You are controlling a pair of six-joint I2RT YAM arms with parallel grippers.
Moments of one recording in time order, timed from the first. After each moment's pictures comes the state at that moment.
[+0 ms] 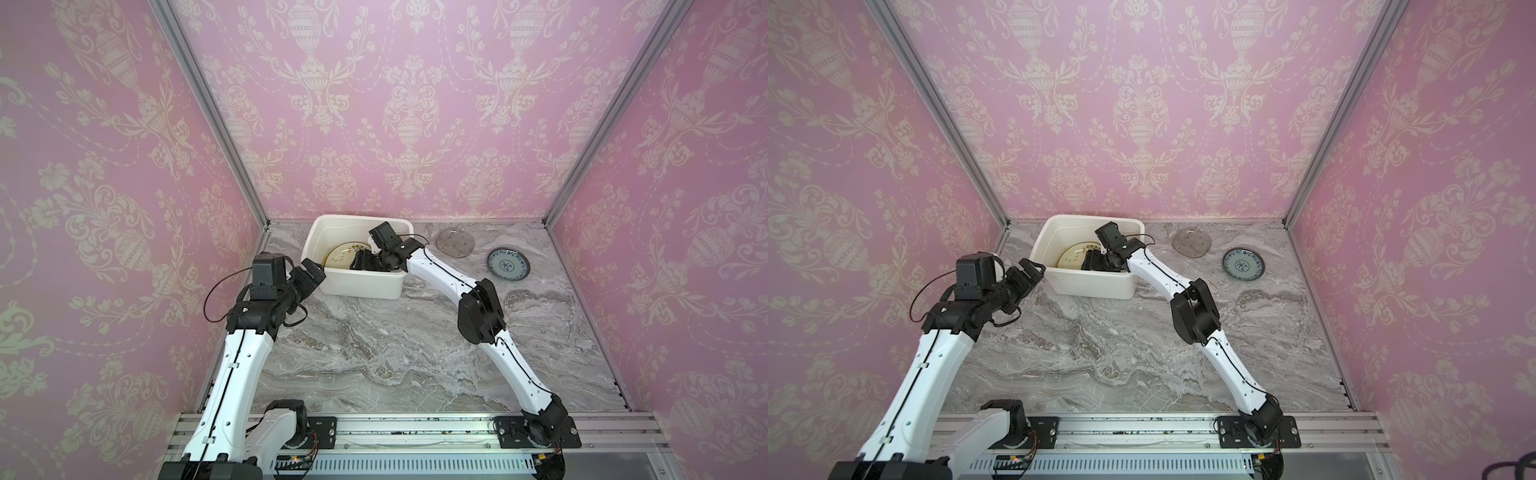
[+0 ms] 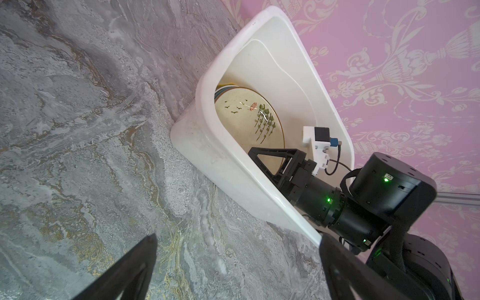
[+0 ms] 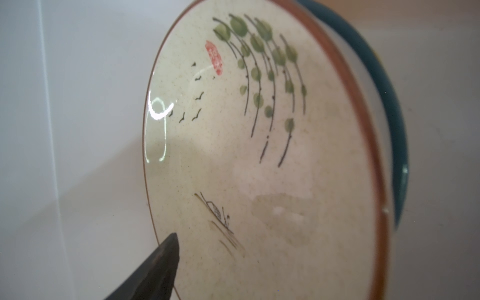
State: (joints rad) left arm 0.01 1.00 1.00 -0.69 0.17 -0.83; right arm 0.69 2.58 2.45 -0.72 -0.29 0.76
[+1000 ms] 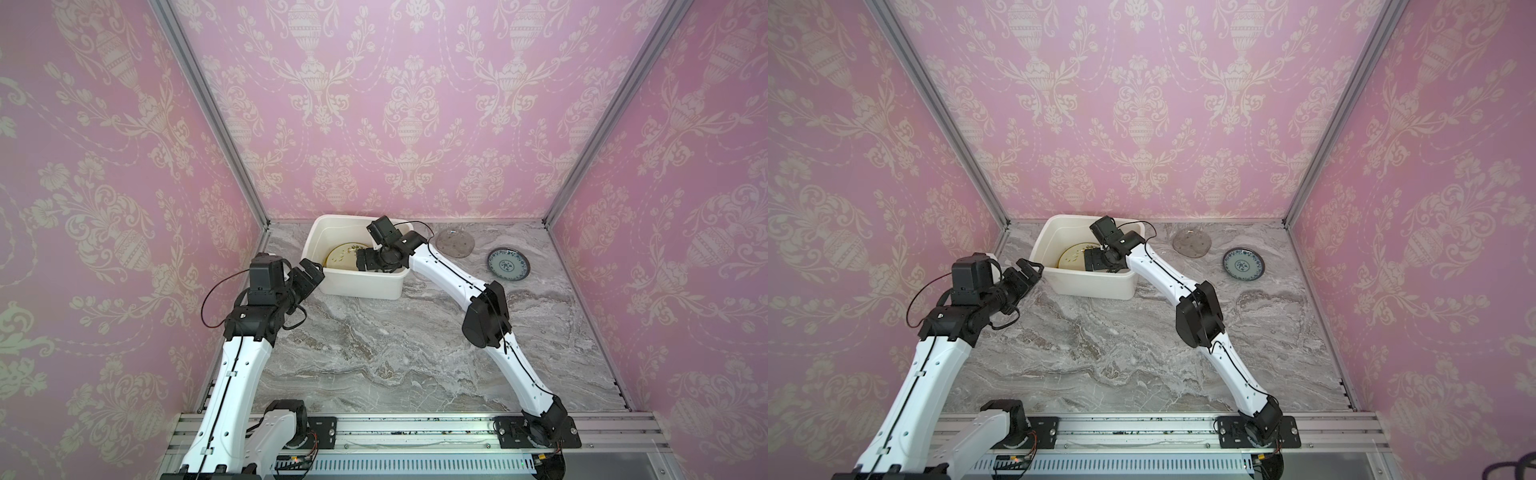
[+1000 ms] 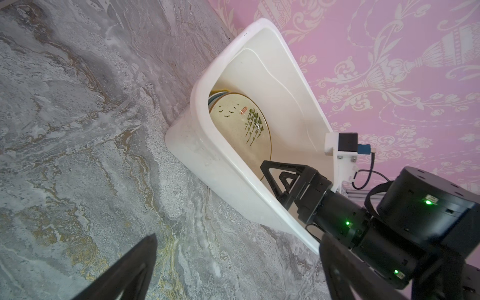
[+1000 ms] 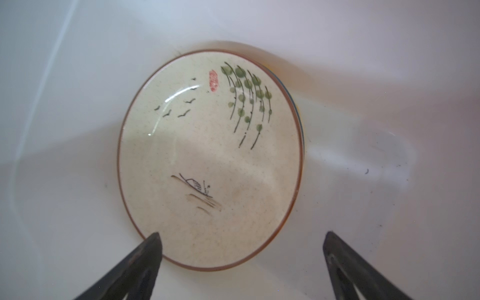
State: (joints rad) left arm 0.01 0.95 1.00 -0.68 0.17 -0.84; right arm 0.72 2.46 2.48 -0.87 -0.05 0.49
